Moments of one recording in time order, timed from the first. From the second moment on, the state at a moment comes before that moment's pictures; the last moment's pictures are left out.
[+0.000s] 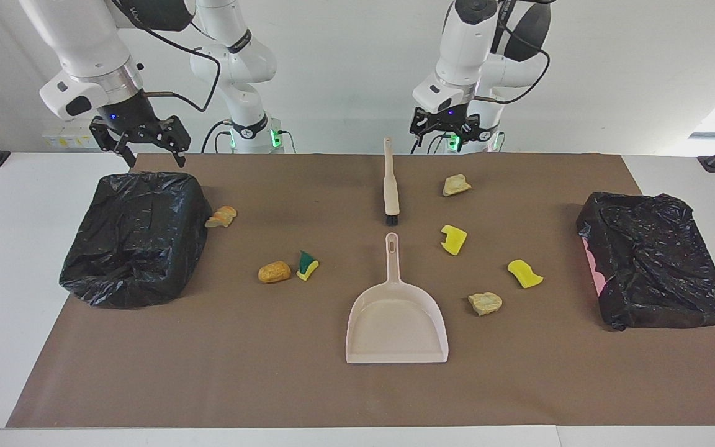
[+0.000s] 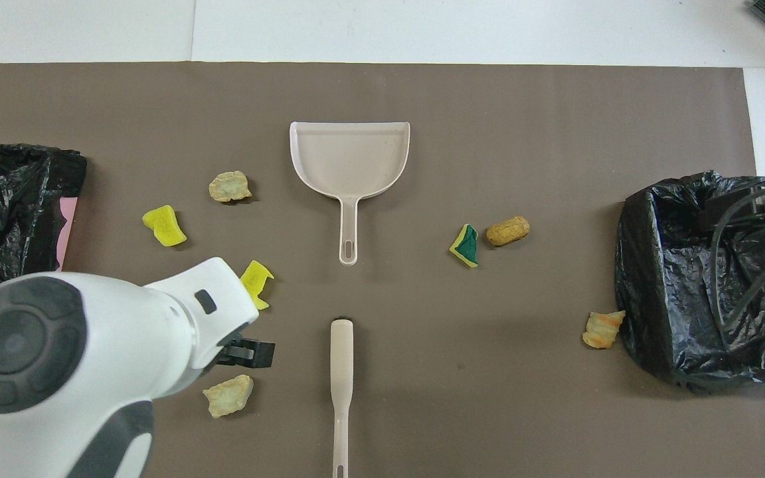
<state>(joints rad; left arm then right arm) -0.15 -0.33 -0.48 -2.16 -0.18 1.80 -0.30 -0.01 0.01 -0.02 -1.53 -0.01 1.51 -0.02</state>
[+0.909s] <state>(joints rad) -0.18 -0.36 -0.83 -2.53 -0.35 2.16 -0.48 0.07 0.09 0.03 -1.54 -0.01 1.62 0.03</state>
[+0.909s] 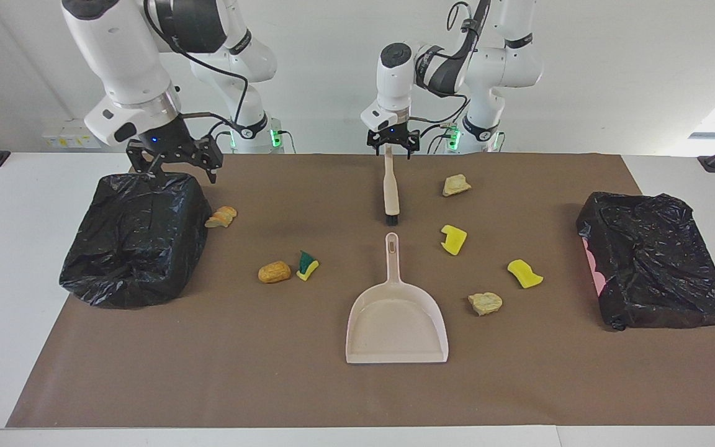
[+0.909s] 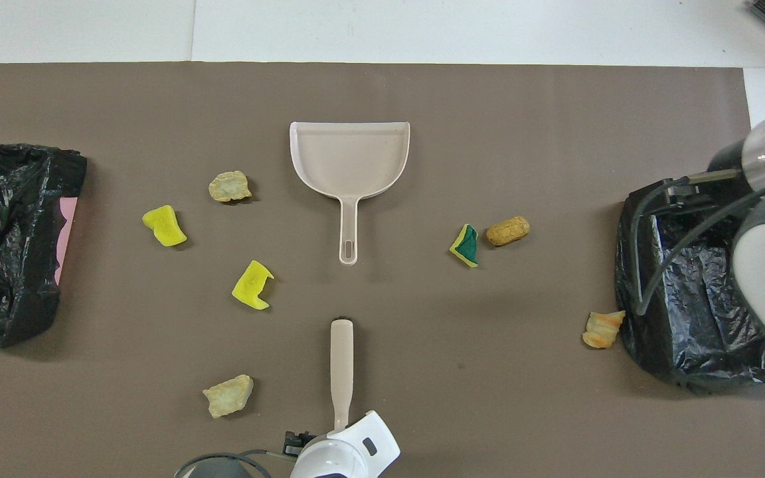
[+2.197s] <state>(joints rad) -0.12 -0.31 -0.68 -2.46 -0.39 1.97 -0.15 0.34 0.43 0.08 -1.46 0.04 2.08 0.53</state>
